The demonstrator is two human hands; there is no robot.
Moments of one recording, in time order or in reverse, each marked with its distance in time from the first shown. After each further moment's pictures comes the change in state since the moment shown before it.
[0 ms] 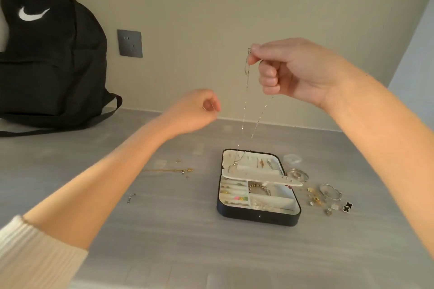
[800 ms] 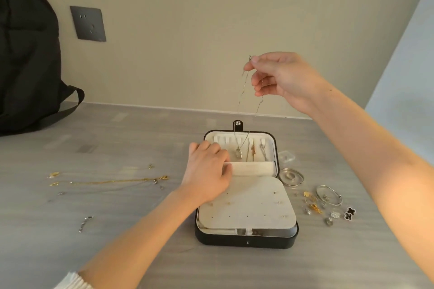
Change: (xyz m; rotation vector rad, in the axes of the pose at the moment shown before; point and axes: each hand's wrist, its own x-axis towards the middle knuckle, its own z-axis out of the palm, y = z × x) left_hand 0.010 -0.062 0.163 0.515 0.126 0.234; right_hand 0.066 0.090 -0.064 -0.153 0.200 -0.007
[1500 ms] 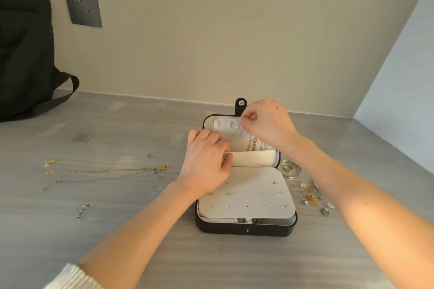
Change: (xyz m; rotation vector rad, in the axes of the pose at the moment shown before) left_hand -0.003 0.000 -0.007 -0.043 0.146 0.042; right_hand -0.028 0.077 0.037 -0.862 0.081 -0.032
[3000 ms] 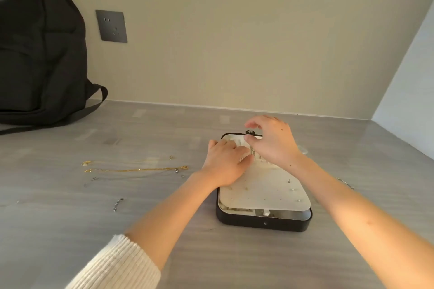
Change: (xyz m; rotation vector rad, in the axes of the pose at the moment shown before) left_hand 0.006 -0.001 0.004 0.010 -0.415 -0.084; right_hand -0.023 -0.009 0.025 0.015 0.050 -0.020
